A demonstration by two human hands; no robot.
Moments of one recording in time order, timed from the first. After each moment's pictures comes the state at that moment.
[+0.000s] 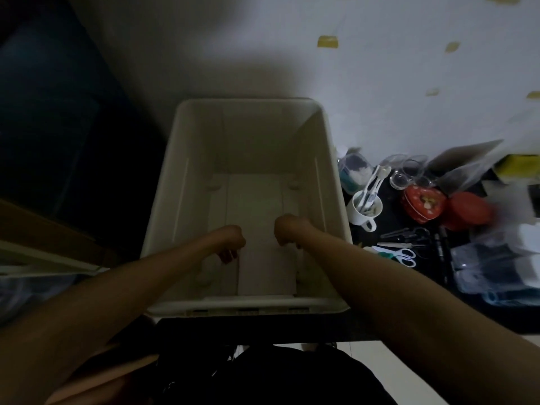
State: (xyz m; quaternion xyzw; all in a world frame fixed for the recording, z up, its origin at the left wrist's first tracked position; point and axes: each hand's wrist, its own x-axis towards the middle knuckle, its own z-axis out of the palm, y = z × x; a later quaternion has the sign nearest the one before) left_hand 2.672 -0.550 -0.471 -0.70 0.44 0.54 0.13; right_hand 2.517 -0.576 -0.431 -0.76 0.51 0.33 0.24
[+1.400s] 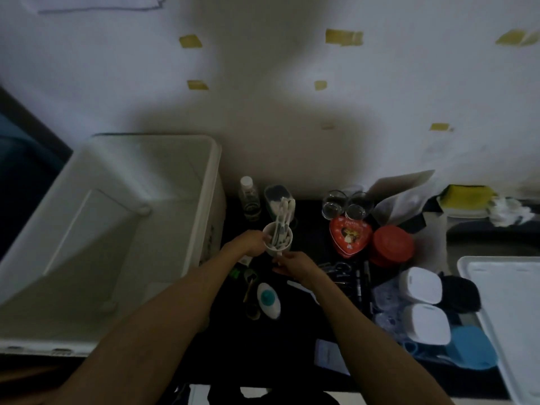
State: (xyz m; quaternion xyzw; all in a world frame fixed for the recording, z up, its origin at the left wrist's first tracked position) left_hand 2.380 -0.651 -0.478 -0.64 0.65 0.37 0.16; right_hand 2.229 -0.621 -0.544 -0.30 0.59 -0.16 0.74
